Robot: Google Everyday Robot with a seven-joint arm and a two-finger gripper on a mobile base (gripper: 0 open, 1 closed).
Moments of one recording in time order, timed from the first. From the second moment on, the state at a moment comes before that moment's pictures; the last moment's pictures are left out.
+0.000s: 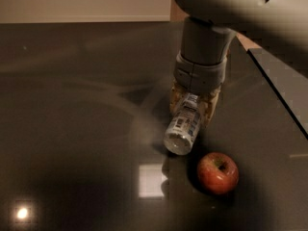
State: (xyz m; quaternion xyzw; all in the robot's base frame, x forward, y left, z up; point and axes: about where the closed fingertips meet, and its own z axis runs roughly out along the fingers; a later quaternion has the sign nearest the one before) arm 0.459 -0.090 0.877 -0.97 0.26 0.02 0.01
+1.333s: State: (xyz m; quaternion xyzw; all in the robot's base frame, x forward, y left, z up) arm 0.447 -0.107 0.861 -0.96 0.28 0.02 0.00
